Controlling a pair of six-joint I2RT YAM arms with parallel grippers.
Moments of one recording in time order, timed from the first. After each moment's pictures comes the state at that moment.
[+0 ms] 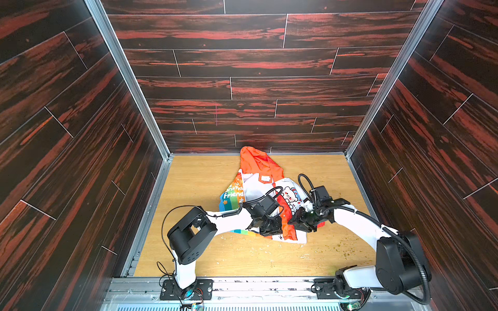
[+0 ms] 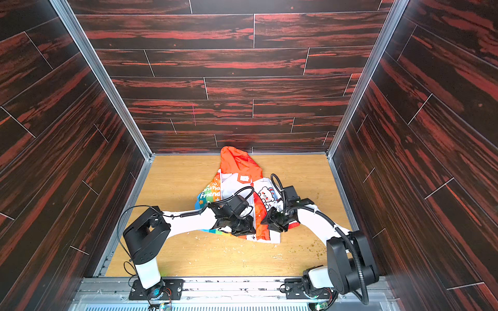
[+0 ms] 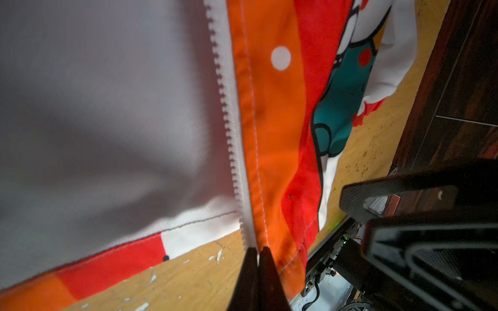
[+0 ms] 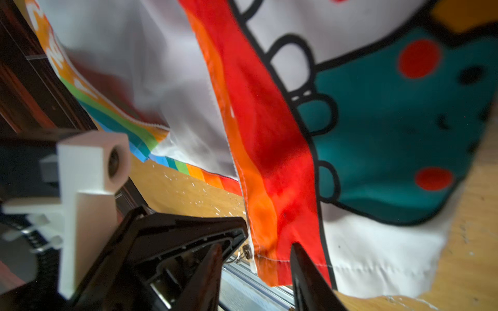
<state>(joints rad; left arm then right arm) -0.90 1.85 1.13 -0.27 0.44 -0.99 0.35 1.42 0.81 -0.66 -0.60 0.73</state>
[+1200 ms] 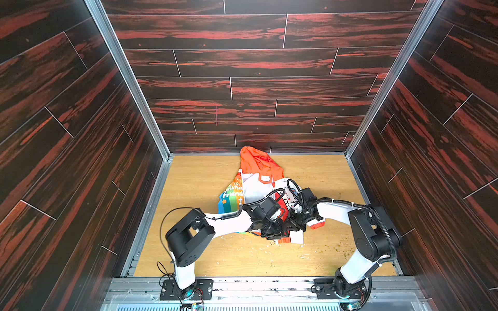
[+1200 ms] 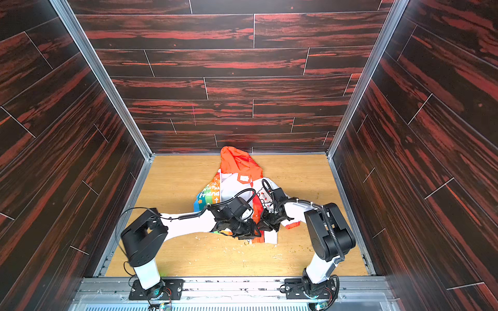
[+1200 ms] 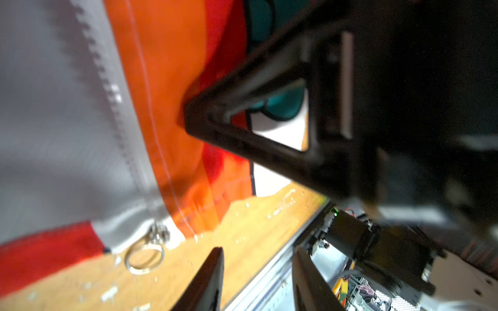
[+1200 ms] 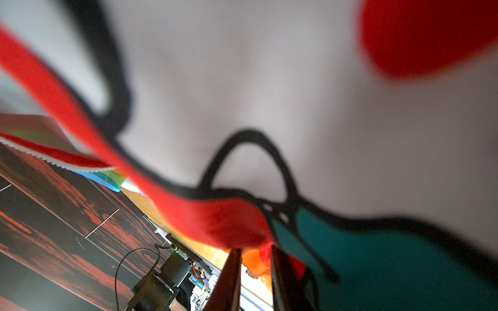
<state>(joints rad) -0.92 1.78 1.11 -0.27 0.52 -0.96 0.39 1.71 0.85 -0.48 -0.62 0.83</state>
